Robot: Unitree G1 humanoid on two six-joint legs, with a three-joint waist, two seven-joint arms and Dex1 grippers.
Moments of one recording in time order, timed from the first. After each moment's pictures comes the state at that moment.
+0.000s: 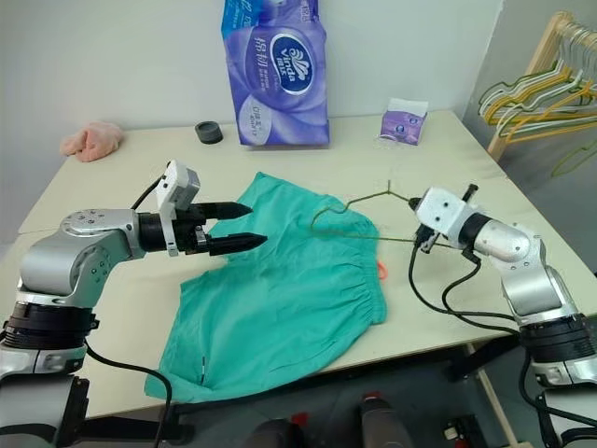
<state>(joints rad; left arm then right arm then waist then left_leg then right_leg) -0.62 0.80 0.01 0.05 -0.51 0.70 -1.11 -0.54 -0.75 0.16 0.02 -0.13 -0.07 0.68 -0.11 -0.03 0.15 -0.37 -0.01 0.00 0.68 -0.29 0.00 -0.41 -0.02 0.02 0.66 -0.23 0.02</state>
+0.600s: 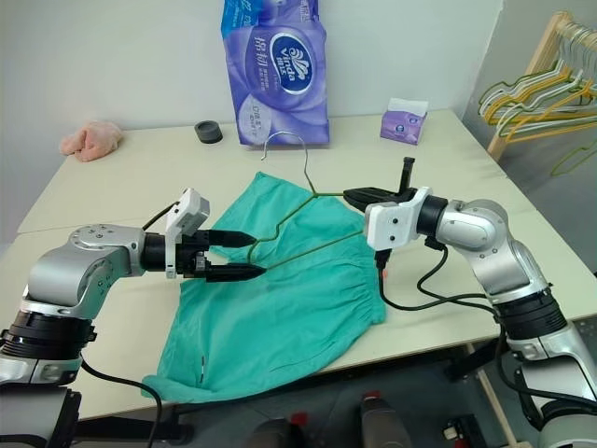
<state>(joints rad) -0.55 0.83 -0.06 0.03 -0.48 0.69 -1.25 -0.70 -0.66 0.24 -0.01 -0.17 -0.35 0.77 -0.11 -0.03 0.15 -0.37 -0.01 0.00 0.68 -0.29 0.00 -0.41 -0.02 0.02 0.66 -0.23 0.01</state>
